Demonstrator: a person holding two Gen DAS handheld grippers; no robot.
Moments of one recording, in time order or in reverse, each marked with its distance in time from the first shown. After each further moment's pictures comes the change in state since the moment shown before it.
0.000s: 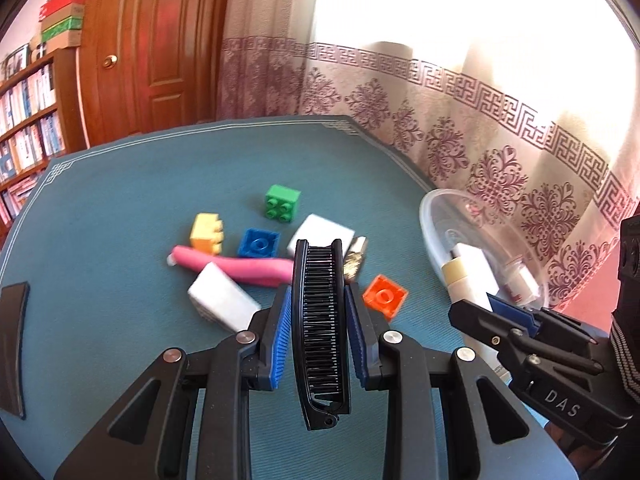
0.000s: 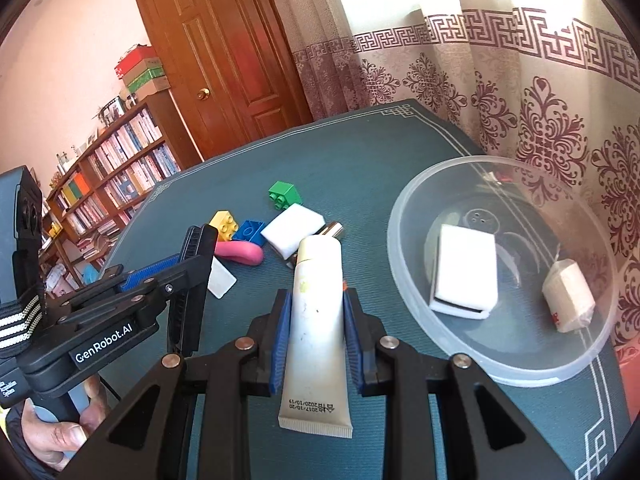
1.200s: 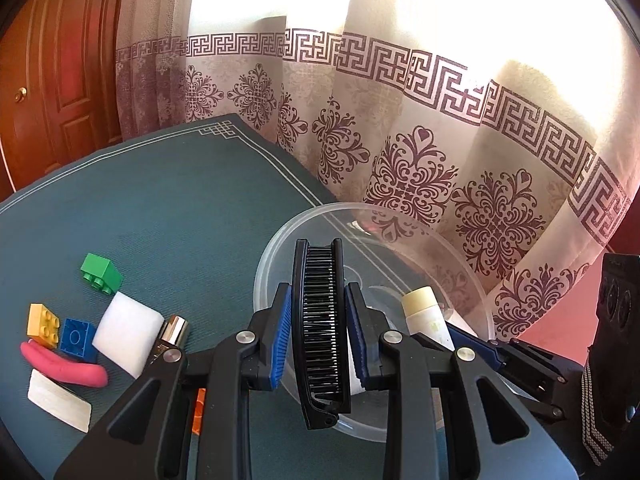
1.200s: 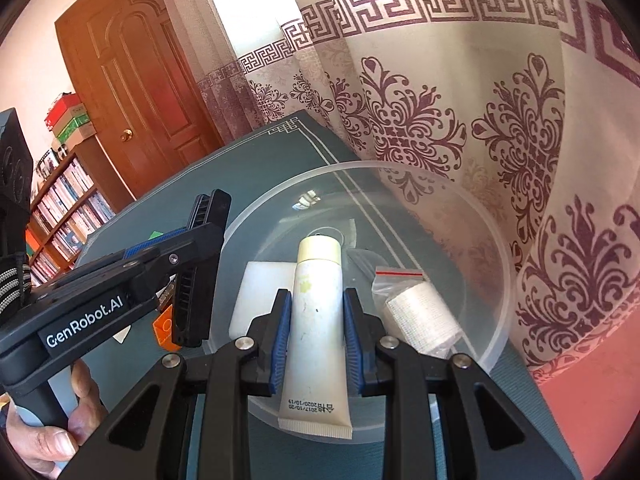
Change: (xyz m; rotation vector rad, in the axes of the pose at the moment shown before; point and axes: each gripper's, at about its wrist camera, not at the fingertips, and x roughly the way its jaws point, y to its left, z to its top) left arm 0.083 -0.124 0.050 0.140 0.061 -0.191; right arm -0.008 -0.109 0.016 0.180 -0.034 -0.174
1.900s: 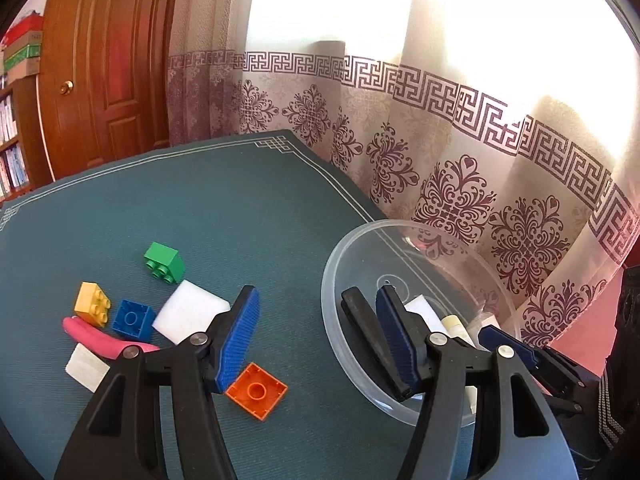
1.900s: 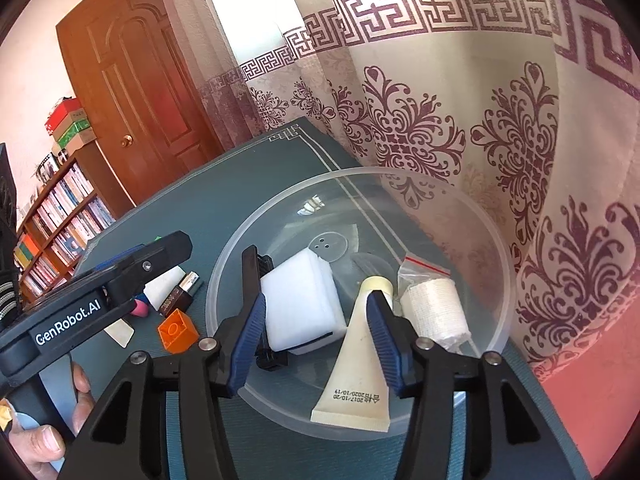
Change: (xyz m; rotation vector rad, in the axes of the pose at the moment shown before) left arm -0.035 0.026 -0.011 -0.078 -0.095 0.145; right arm -0.008 0.010 -0.003 -0.004 -0.036 -0.003
